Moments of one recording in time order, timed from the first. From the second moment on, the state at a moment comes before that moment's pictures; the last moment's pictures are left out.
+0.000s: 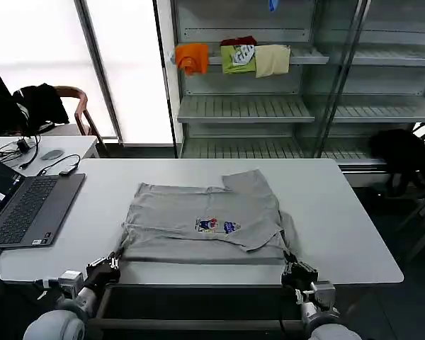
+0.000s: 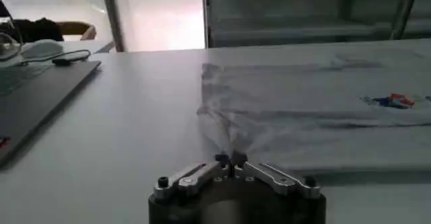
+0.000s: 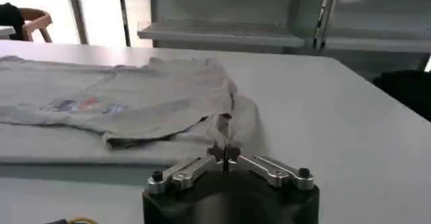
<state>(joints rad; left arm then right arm) 1.45 -1.29 -0.71 -2.05 -0.26 0.58 0.12 -1.51 1.41 0.46 2.20 0.09 -0.58 0.09</state>
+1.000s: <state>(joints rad) 1.34 -1.29 -0.71 -2.16 -0.25 0.58 0.07 -1.23 1.43 0.45 2.13 0.18 -0.59 0.12</state>
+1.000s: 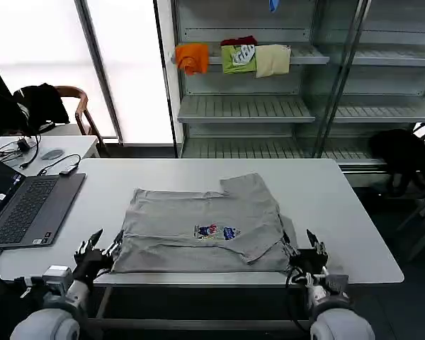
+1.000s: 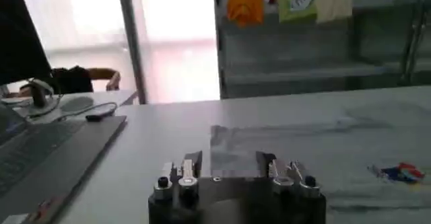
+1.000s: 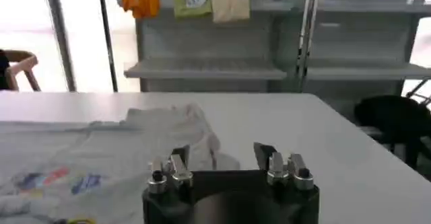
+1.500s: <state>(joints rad) 0.95 -1.26 -0.59 -1.76 -0.25 0.58 0.14 -0.76 1.53 0.38 1.59 0.17 -0.58 0.11</state>
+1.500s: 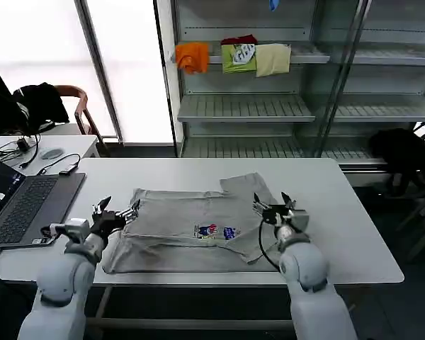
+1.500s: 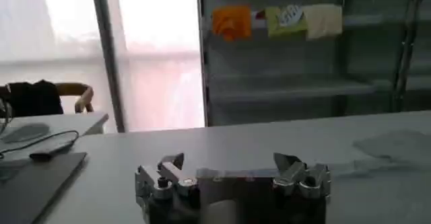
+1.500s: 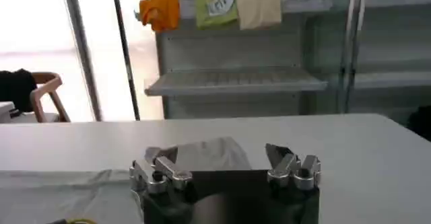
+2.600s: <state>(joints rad) 0.57 -1.28 -0.51 -1.18 -0.06 0.58 0.23 -0.34 1.61 0.44 0.92 -0.02 -0.47 0.08</state>
